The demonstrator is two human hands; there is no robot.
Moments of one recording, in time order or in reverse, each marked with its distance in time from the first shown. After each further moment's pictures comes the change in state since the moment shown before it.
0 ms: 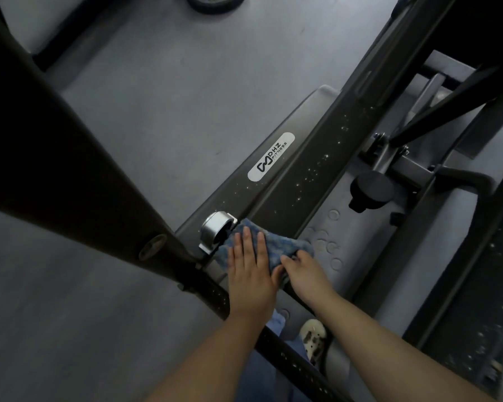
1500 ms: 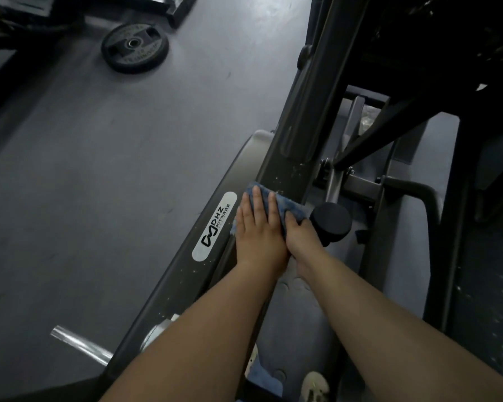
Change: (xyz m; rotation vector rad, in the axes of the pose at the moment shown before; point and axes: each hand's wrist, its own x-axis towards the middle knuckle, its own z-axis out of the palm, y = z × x) left_hand 0.197 0.120 -0.057 0.175 -0.119 0.292; right_hand 0.124 -0.089 -0.113 0.608 0.307 0.088
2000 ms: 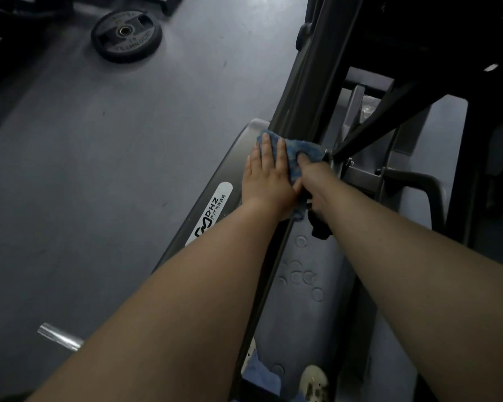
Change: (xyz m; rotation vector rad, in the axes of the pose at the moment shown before) left_hand 0.071 0.012 -0.025 -0.046 0.023 0.083; right_hand 0.045 -0.069 -0.014 0.058 0.058 -0.046
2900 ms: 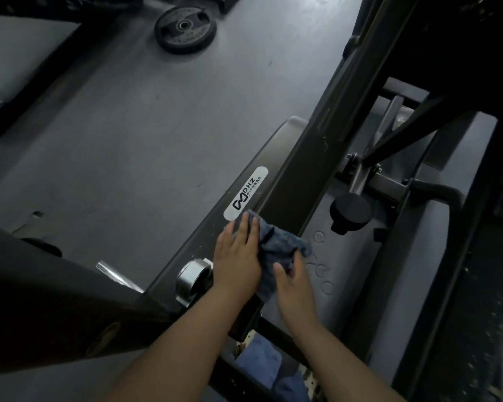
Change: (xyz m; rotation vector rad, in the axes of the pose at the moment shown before) left_hand -0.196 -0.059 0.031 0.026 -0.007 -0.215; right_hand -0.177 0.169 0.003 -0.289 -0.238 -0.205
